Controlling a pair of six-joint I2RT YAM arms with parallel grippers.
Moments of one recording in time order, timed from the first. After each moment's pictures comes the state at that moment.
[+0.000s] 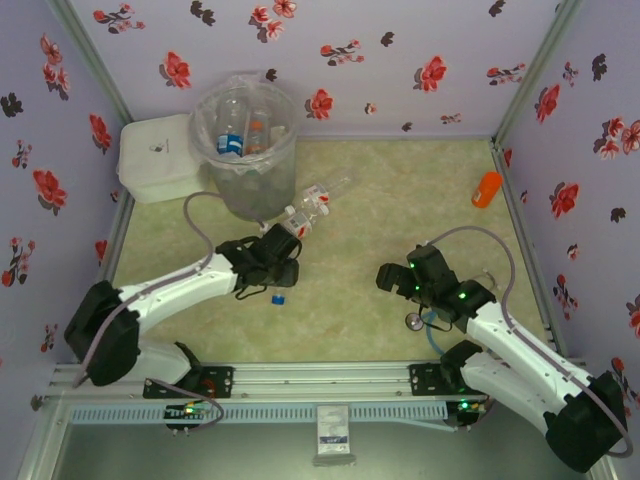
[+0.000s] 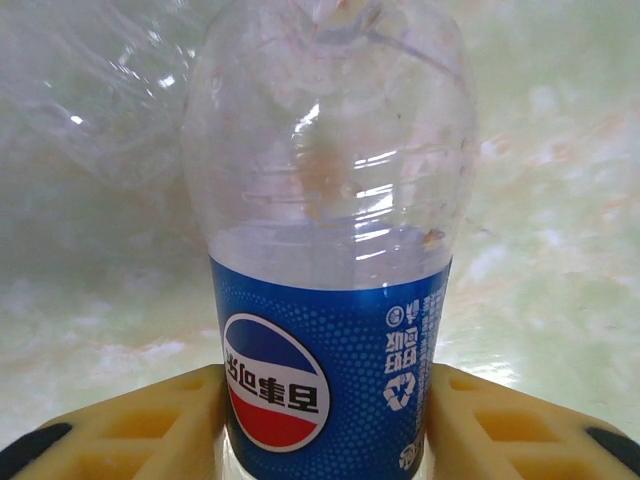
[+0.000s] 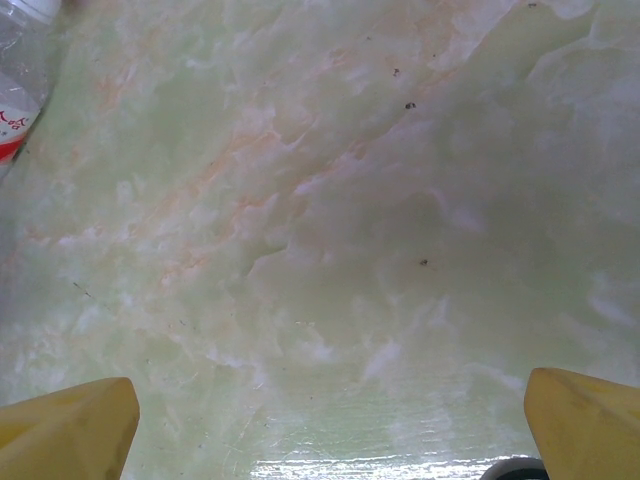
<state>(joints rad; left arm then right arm) -0.87 1.35 0.94 -0.68 -0.20 -0.65 0.58 0.82 0.53 -0.62 0.07 0.80</state>
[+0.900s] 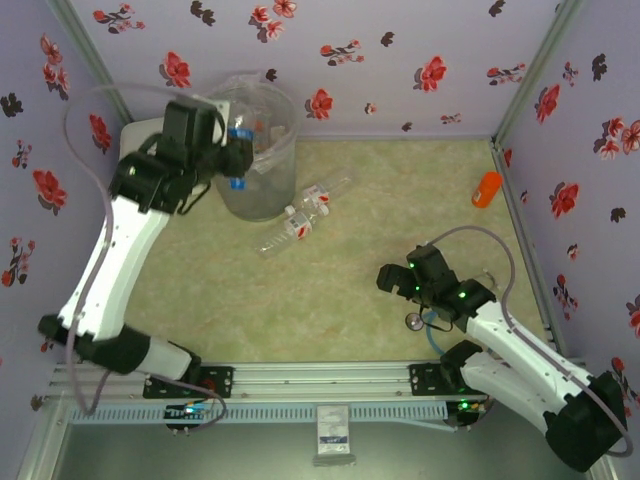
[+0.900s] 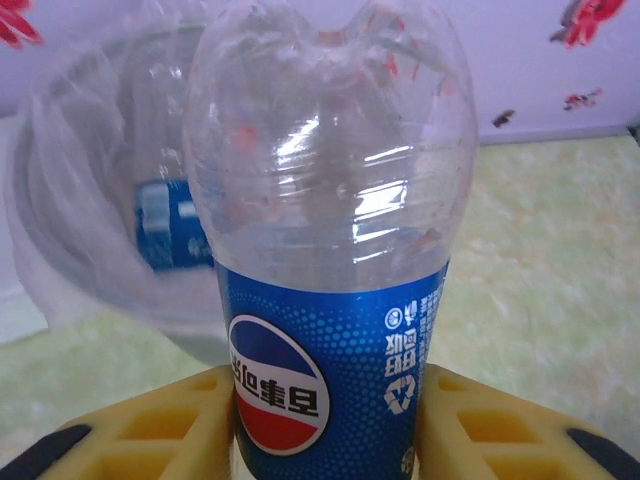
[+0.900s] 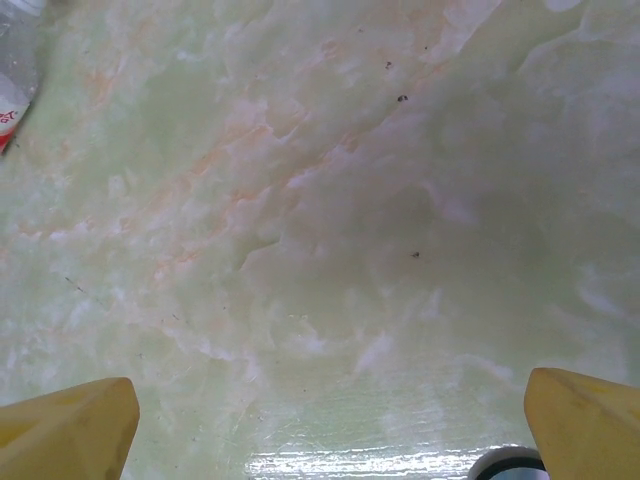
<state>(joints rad) -0.48 1.51 2.02 -1.09 -0.16 -0.25 0.58 0.82 0.54 -0.65 0.08 0.79</state>
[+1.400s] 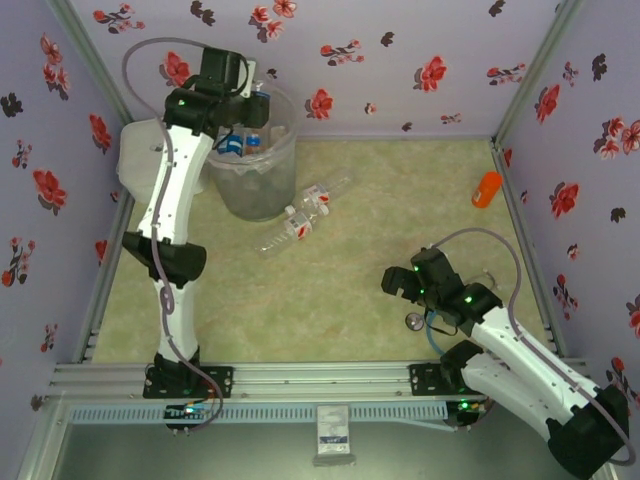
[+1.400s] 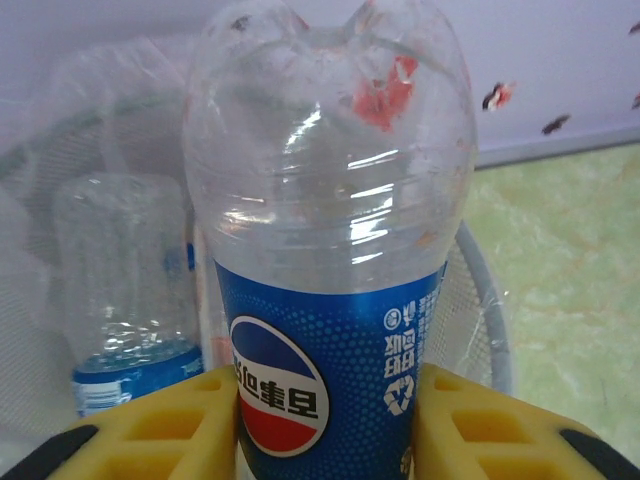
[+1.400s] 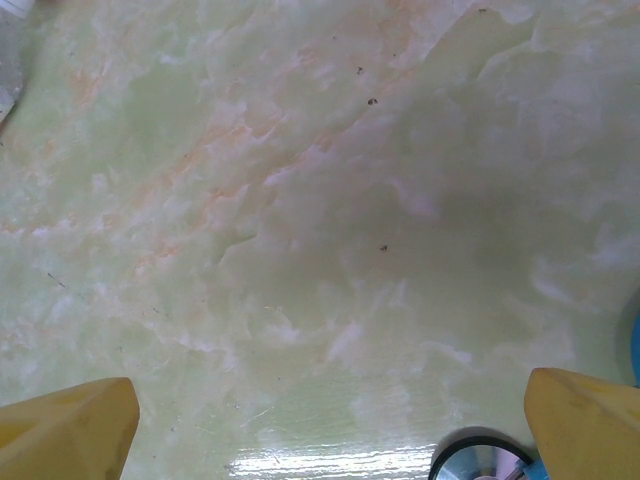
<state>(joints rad) -0.37 2.12 2.66 -1.22 -0.03 -0.12 0.58 0.76 0.54 -0.72 0.11 0.78</state>
